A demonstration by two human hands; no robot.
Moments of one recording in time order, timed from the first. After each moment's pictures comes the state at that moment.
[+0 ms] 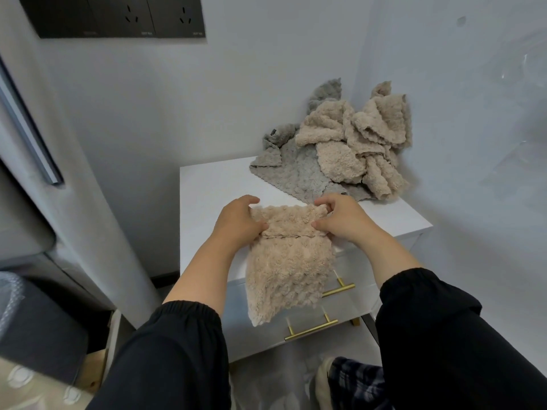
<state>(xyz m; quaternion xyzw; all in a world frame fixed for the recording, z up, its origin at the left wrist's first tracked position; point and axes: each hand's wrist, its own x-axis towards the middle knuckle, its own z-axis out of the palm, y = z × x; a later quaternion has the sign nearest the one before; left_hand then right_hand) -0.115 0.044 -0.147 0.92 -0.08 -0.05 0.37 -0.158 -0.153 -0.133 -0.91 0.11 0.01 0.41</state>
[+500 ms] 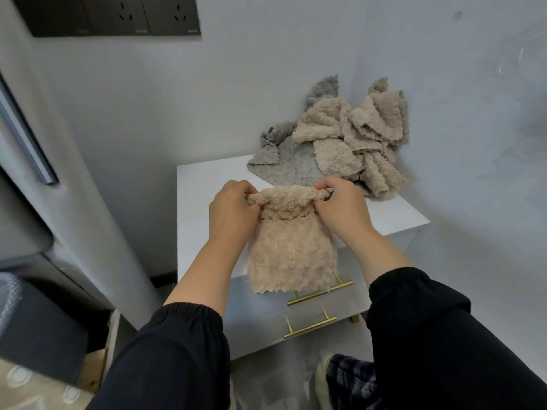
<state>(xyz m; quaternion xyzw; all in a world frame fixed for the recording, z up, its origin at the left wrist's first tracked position) -0.125 0.036 -0.139 0.91 -0.09 0.17 0.37 -0.161 -0.145 -0.131 -0.91 0.09 -0.20 0.36</state>
